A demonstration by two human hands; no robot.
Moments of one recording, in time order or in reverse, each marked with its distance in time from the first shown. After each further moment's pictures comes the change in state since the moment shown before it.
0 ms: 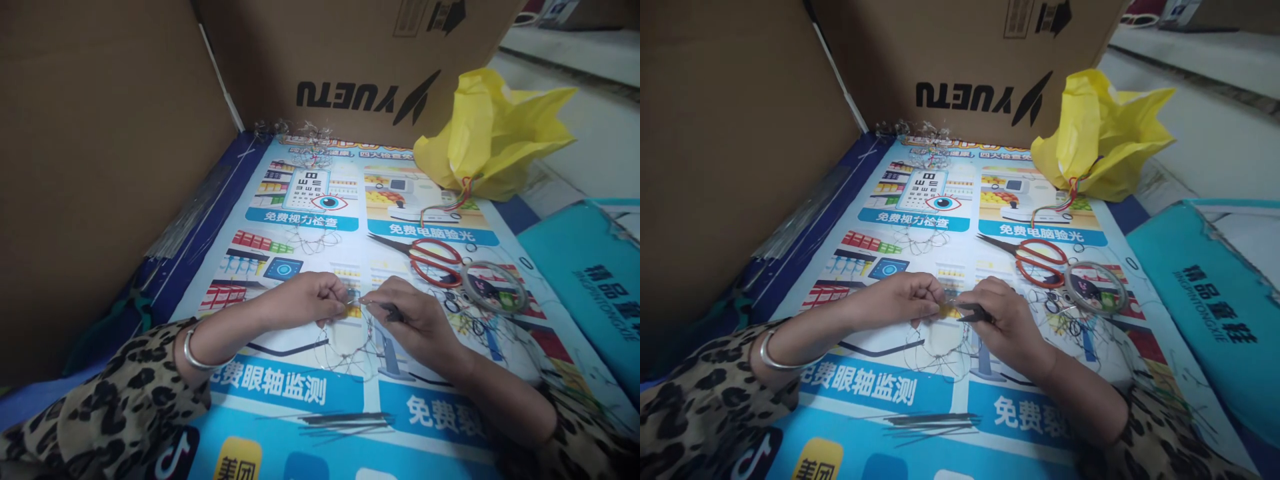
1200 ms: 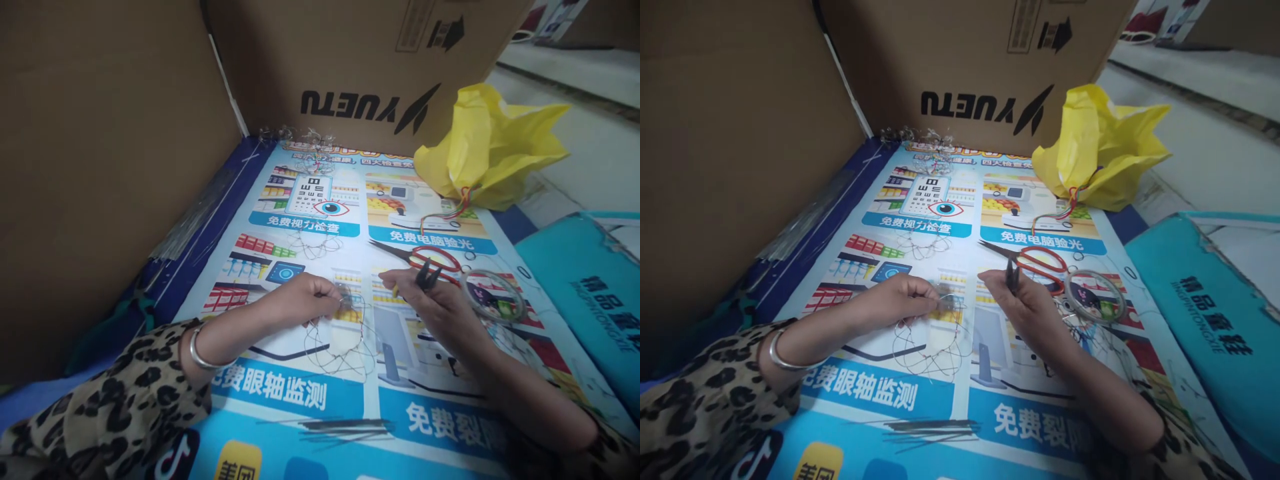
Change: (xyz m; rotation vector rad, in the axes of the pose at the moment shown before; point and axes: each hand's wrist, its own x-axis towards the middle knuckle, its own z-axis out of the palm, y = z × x) left_hand -0.002 -0.006 -0.002 0.002 0.135 -0.084; right_hand 0.009 0.008 -0.025 0.103 0.112 0.359
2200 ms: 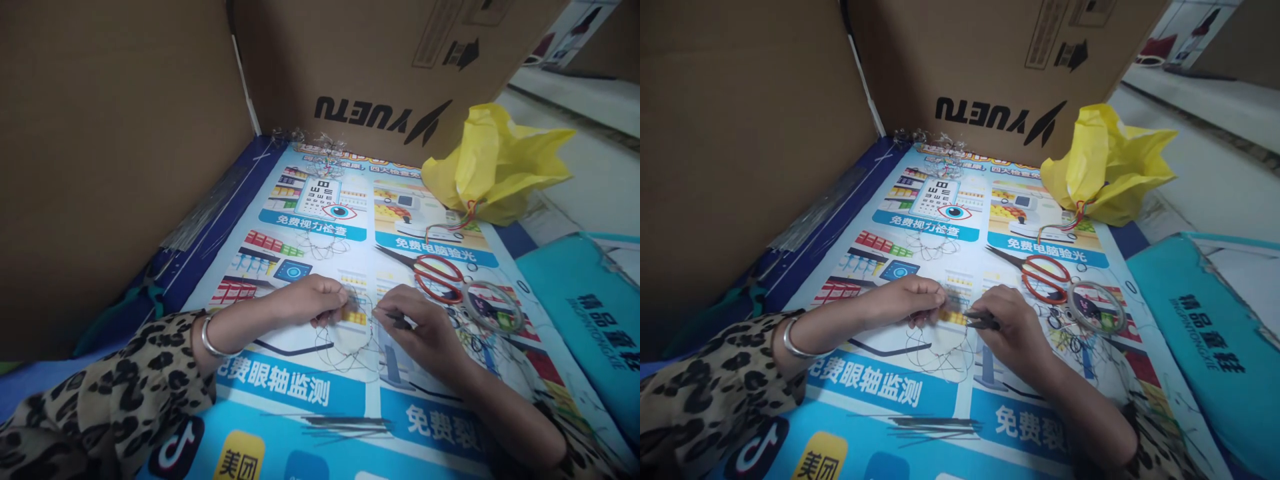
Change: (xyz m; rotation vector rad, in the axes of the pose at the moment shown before) left_hand -0.001 -0.004 -0.001 -0.228 -0.097 0.028; right_hand -0.008 -0.011 0.019 -0.207 -0.128 -0.357
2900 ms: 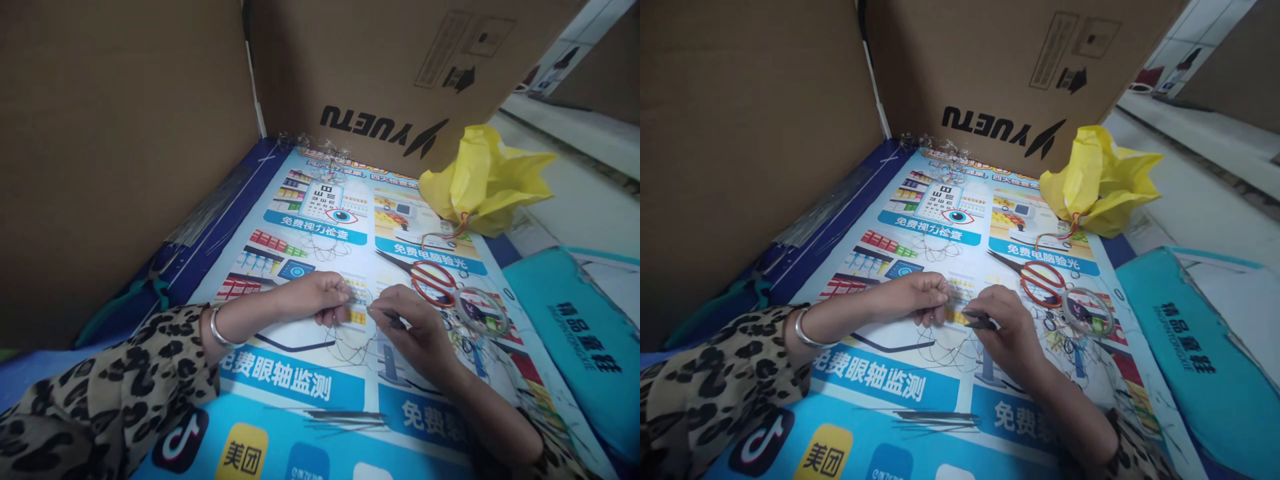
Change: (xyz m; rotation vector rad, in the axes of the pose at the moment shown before) left_hand -0.003 0.002 -0.004 -0.023 -0.084 0.102; right_hand 0.003 -0.012 0.005 0.007 0.061 -0.036
